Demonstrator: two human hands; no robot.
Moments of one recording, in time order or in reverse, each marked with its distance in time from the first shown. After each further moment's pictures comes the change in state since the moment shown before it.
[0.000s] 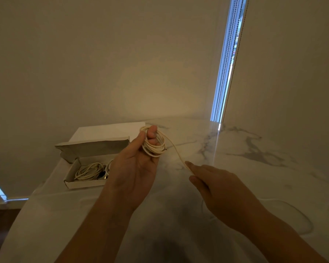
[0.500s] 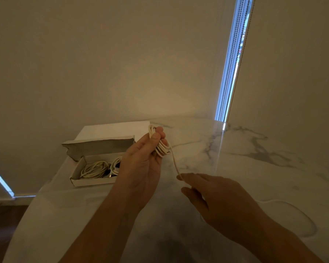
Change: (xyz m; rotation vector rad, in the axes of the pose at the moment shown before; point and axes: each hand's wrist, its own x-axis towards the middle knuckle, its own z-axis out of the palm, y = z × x) left_hand 0.002 -0.011 -0.003 0.294 0.049 0.187; right_hand -0.007 -0.029 -0.008 -0.046 -0.051 -0.136
